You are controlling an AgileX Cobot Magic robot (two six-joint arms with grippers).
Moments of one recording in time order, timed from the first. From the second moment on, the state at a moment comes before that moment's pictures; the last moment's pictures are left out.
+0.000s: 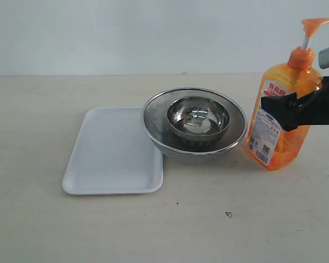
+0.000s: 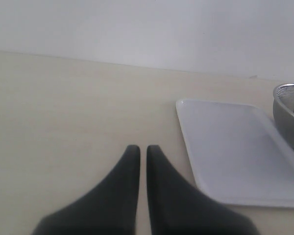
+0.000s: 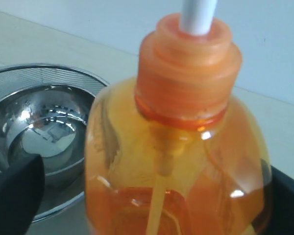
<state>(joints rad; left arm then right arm) 0.04 0.00 0.00 -0.18 0.31 0.05 -0.05 1.49 -0.58 -0.91 -0.61 0.56</state>
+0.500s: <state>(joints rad) 0.04 0.00 0.00 -0.18 0.31 0.05 -0.05 1.49 -0.58 -0.89 -0.61 0.58</state>
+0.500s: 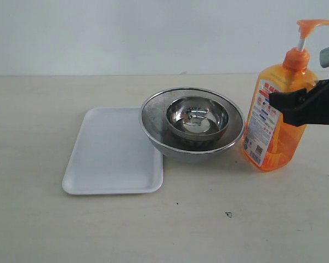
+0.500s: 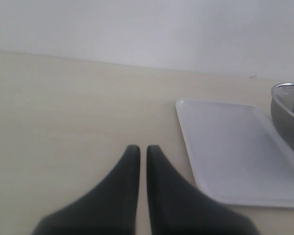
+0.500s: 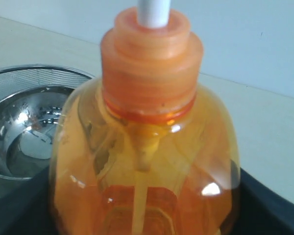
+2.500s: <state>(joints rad) 0.04 0.00 0.00 -0.18 0.31 0.05 0.39 1.55 -0.73 0.66 -0.44 -1.01</state>
